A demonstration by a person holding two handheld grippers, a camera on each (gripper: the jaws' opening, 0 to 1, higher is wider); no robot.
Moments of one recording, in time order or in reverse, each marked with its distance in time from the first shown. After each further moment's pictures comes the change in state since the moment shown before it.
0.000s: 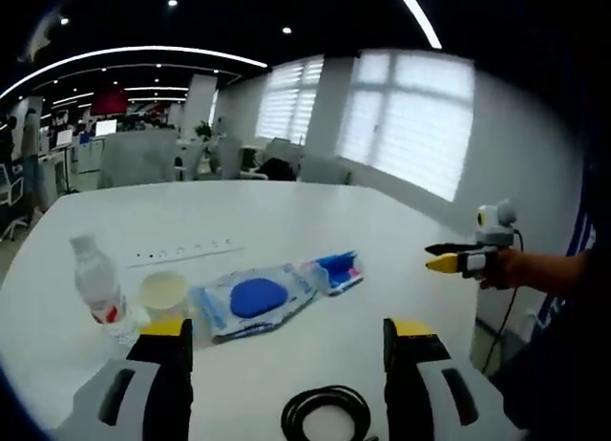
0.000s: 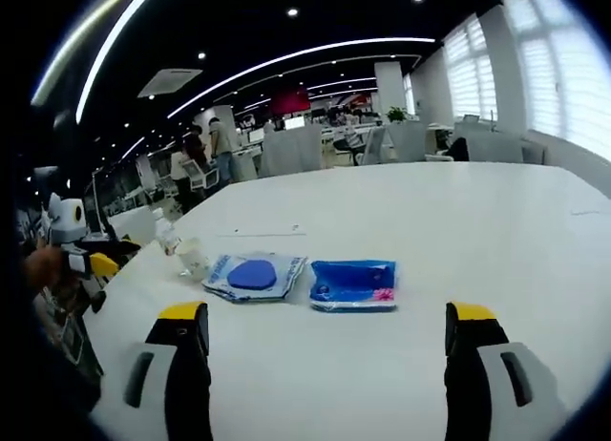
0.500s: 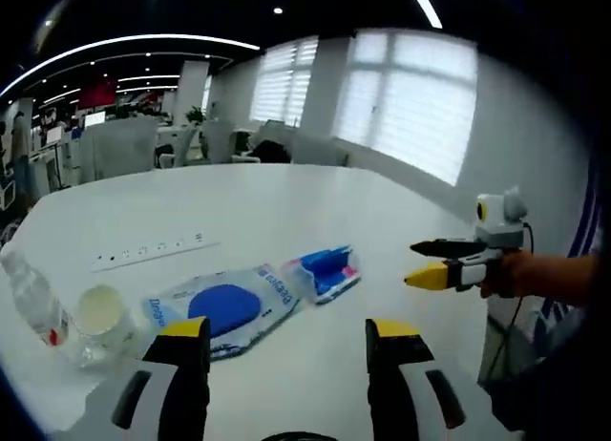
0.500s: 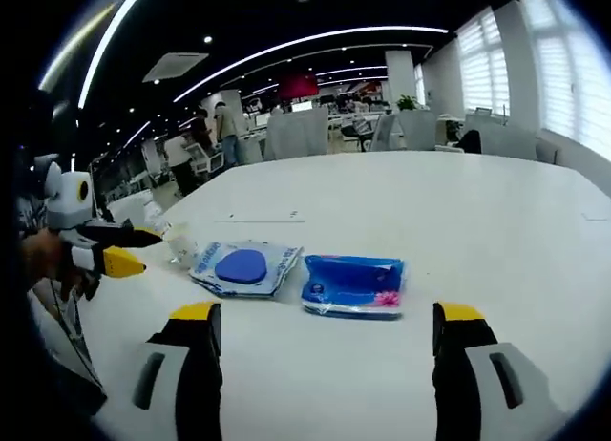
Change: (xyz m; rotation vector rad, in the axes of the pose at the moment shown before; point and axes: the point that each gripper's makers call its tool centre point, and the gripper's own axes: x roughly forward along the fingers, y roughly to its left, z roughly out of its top) left arm 0.082 -0.029 0.005 0.023 0.076 0.004; right arm 0.044 -0.008 -0.006 -0.039 0.067 0.033
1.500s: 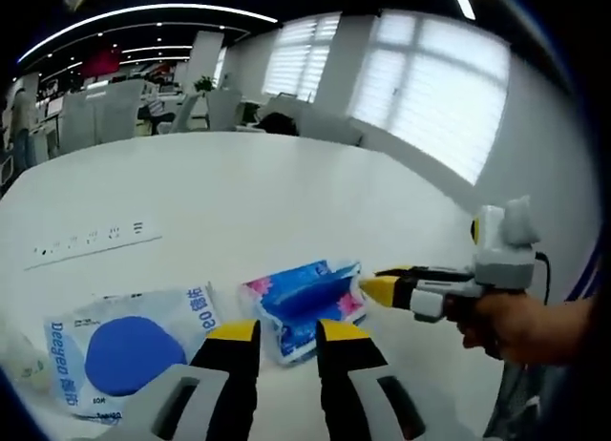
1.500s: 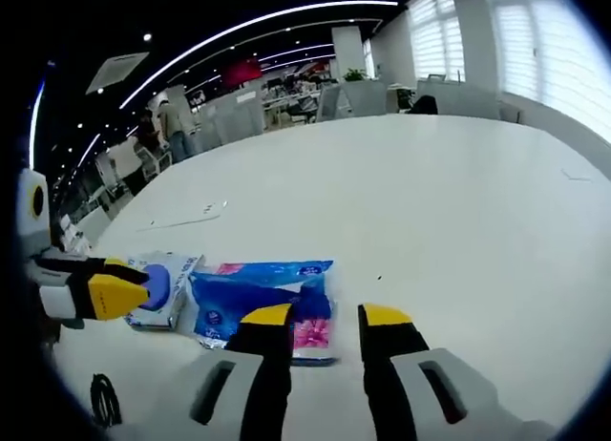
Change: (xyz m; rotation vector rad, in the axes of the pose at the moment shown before) left arm 0.169 -0.052 0.017 -0.093 0.121 0.018; right arm 0.098 -0.086 -0.018 0.123 0.099 -0.170
